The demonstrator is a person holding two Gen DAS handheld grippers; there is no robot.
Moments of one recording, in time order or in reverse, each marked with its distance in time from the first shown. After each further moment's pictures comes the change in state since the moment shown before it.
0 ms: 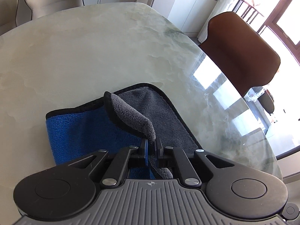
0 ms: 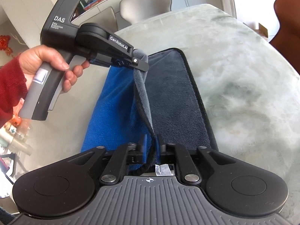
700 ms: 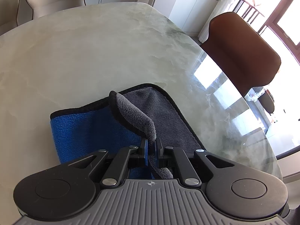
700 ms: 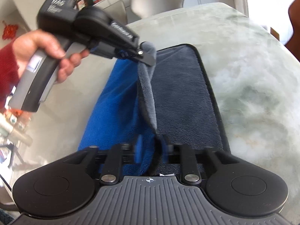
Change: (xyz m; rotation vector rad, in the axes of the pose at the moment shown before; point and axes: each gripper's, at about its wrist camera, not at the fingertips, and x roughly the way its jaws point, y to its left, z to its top) left arm -0.001 0.002 0.000 -0.003 0.005 0.001; right arm 0.020 0.003 0.000 -0.061 -0.007 0.020
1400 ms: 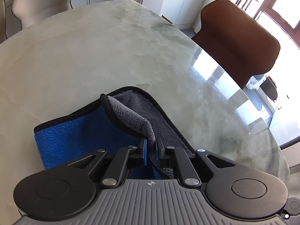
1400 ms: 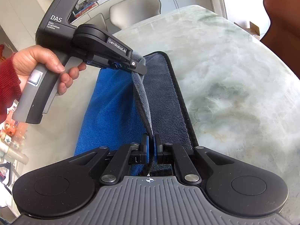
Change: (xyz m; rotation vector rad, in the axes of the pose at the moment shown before) left arm 0.022 -0.031 0.017 0.090 0.030 0.031; right arm -0.021 -0.031 -0.003 0.126 -0.048 -0.065
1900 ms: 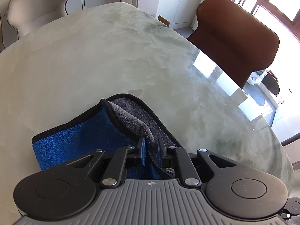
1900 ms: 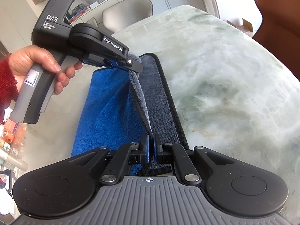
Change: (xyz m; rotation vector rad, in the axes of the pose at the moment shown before) left arm 0.002 -0.018 0.009 0.052 -0.003 0.024; right arm 0.000 -0.013 -0.001 0.050 -0.005 -0.011
